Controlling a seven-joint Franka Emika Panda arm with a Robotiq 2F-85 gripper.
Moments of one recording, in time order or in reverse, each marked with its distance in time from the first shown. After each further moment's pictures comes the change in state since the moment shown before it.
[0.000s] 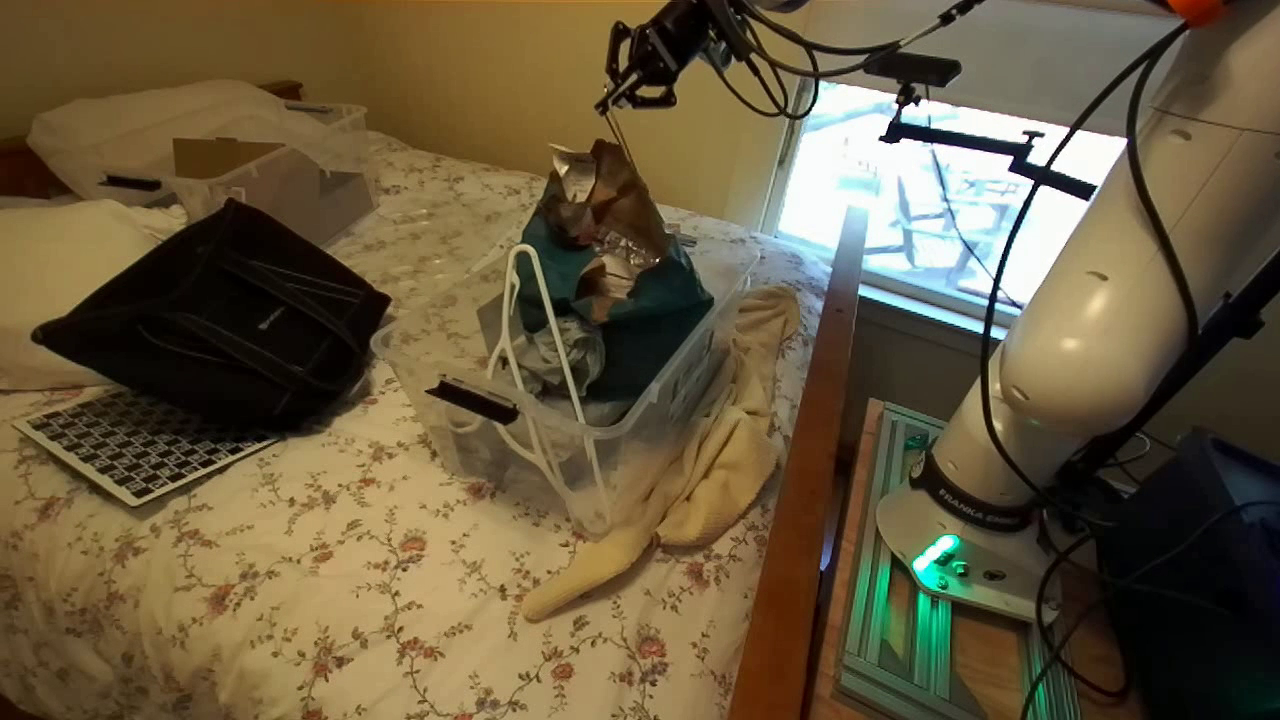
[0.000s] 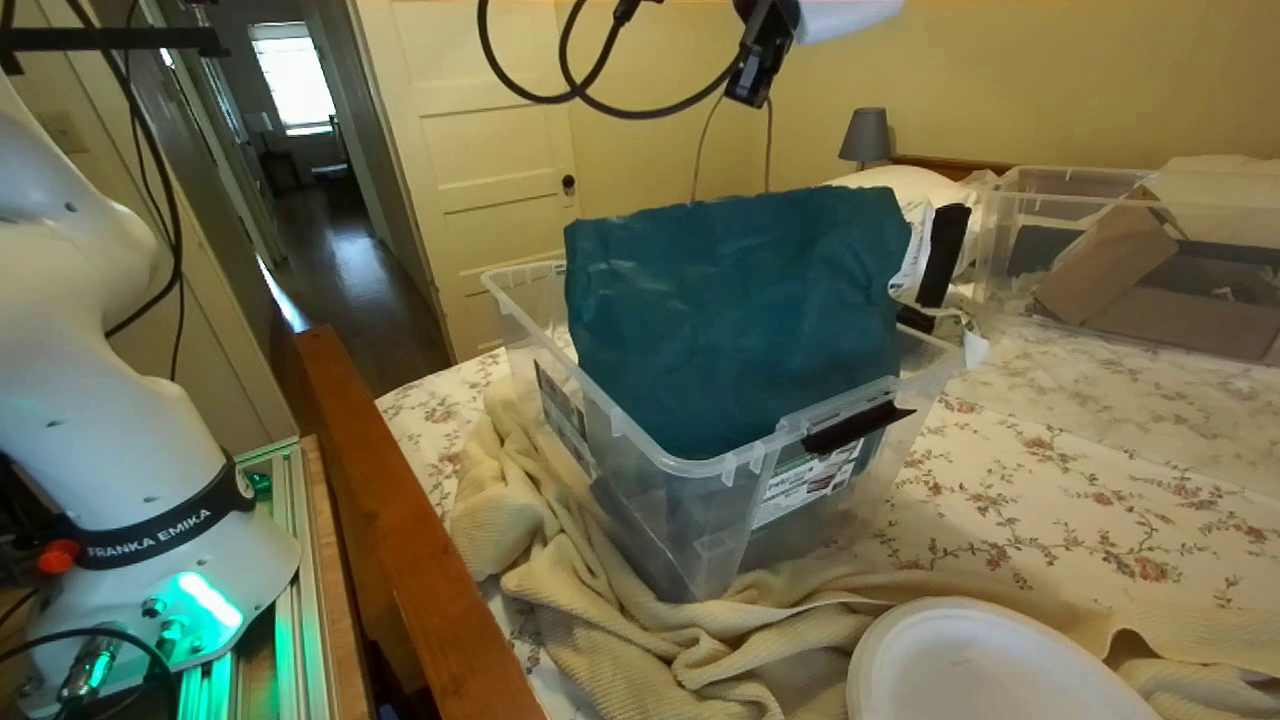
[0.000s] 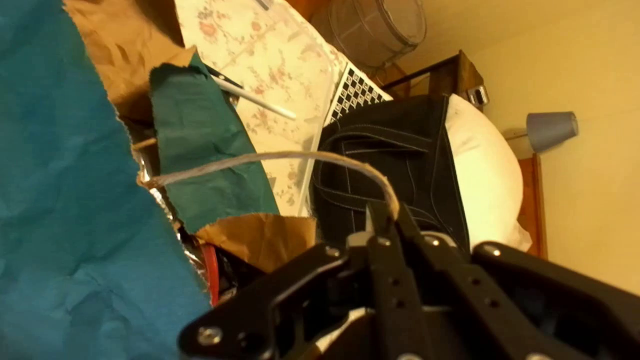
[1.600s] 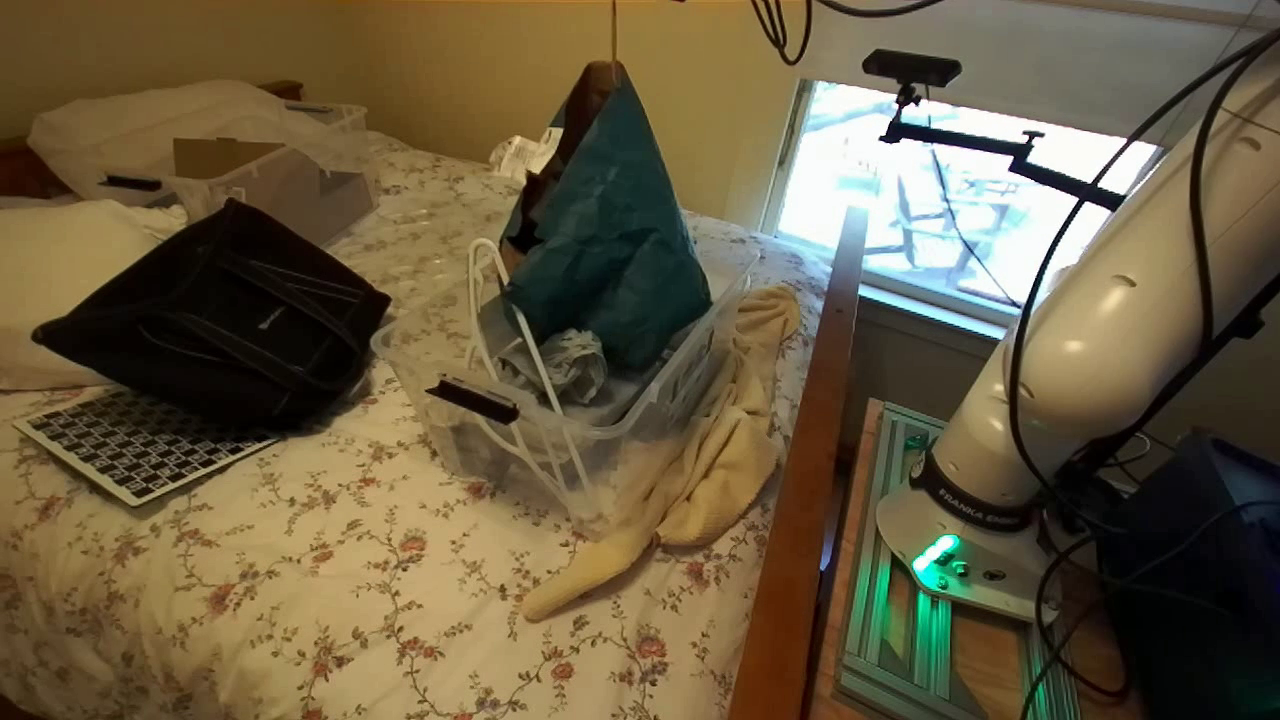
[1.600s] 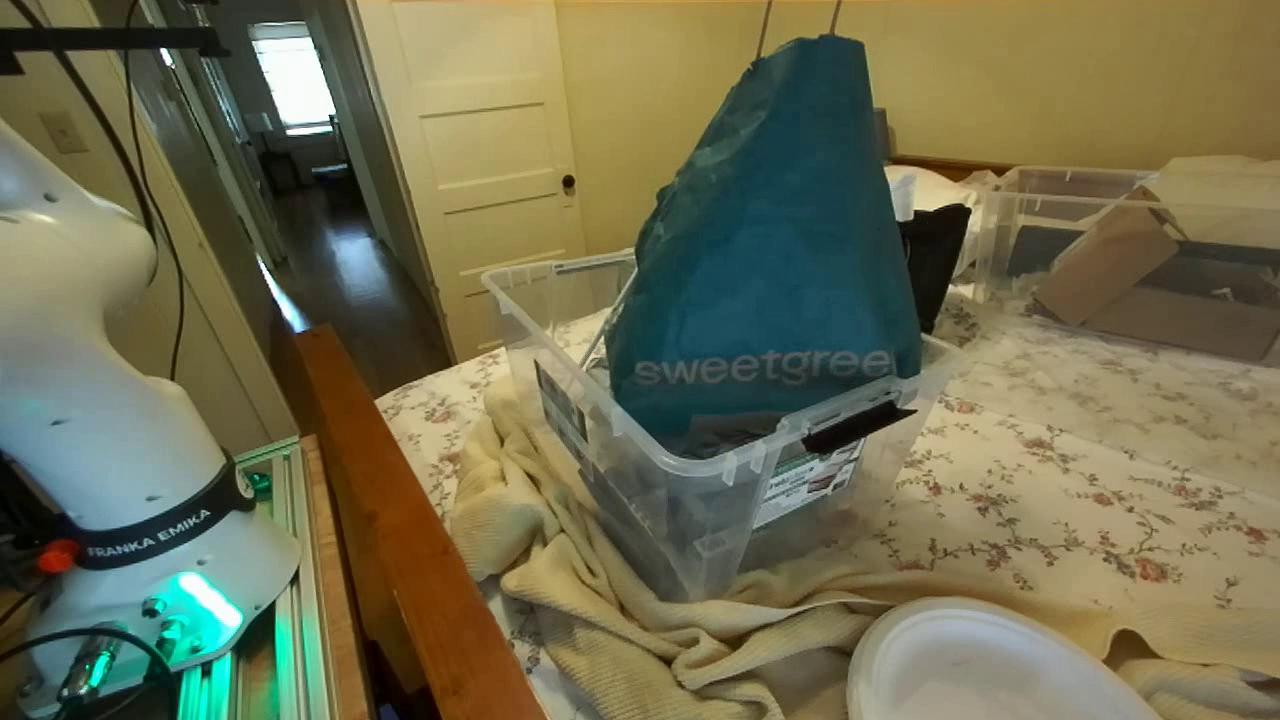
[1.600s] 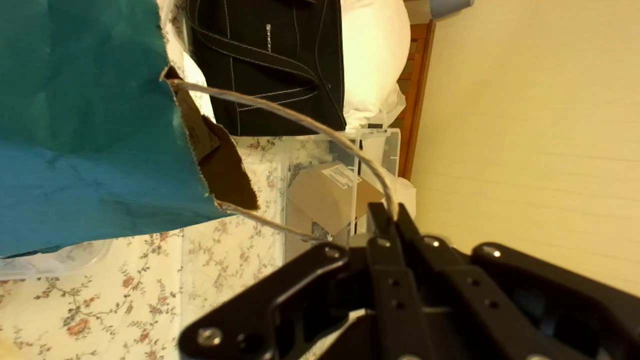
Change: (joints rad) arm 0.030 -0.181 0.023 -0.003 0.000 0.392 0.000
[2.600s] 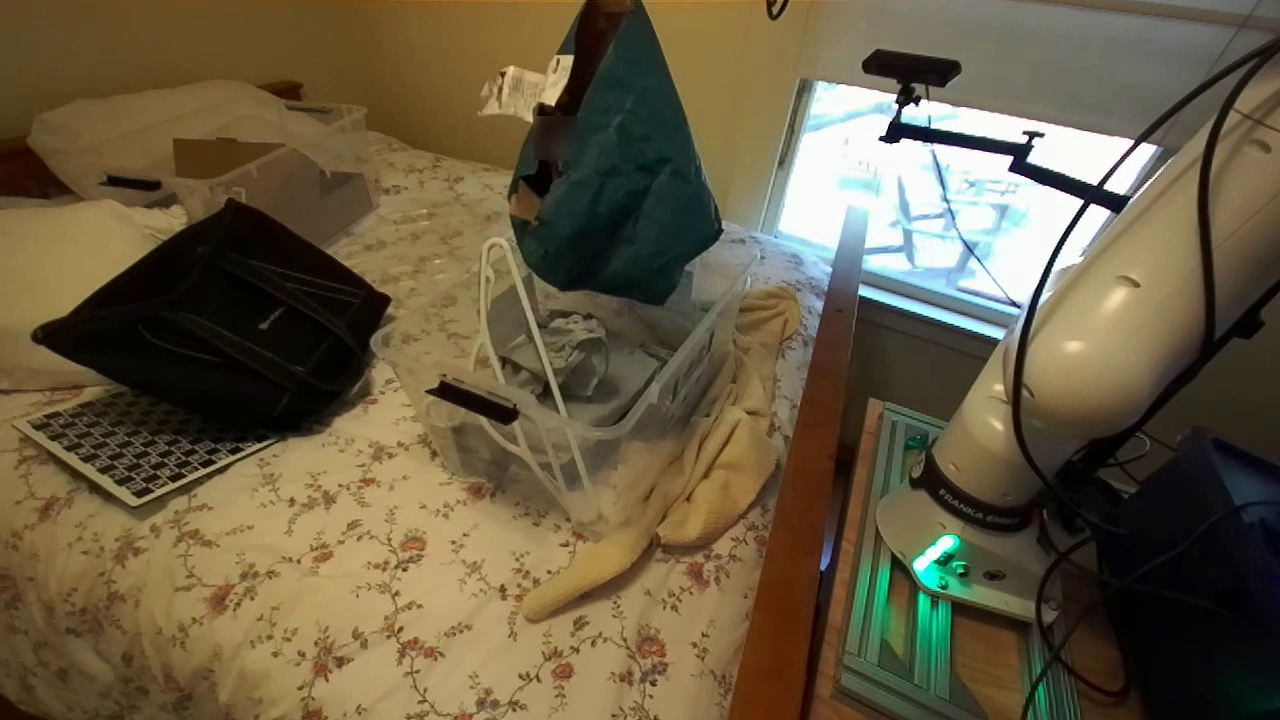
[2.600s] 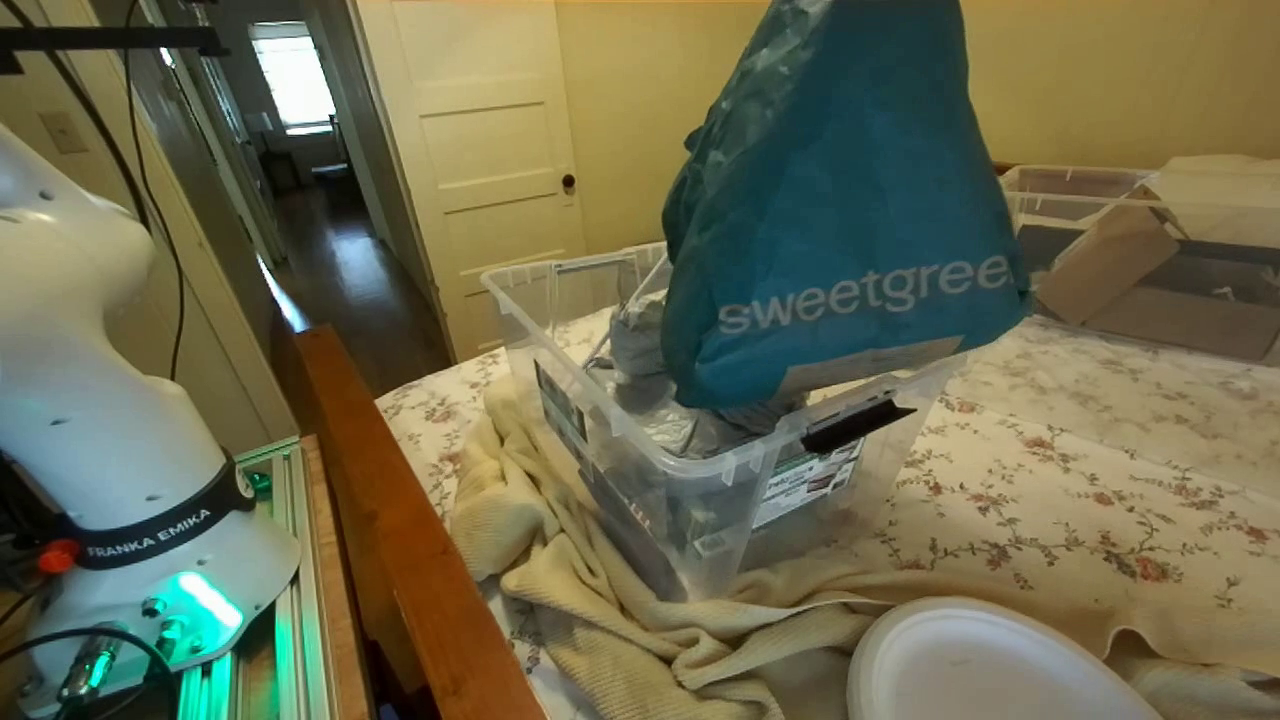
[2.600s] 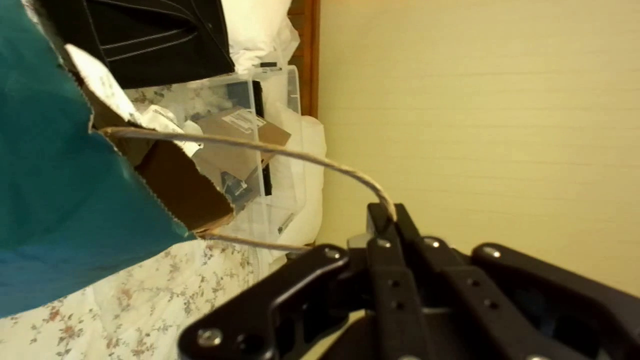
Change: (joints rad) arm 0.001 -0.029 -0.013 0.062 0.199 0.146 -0.002
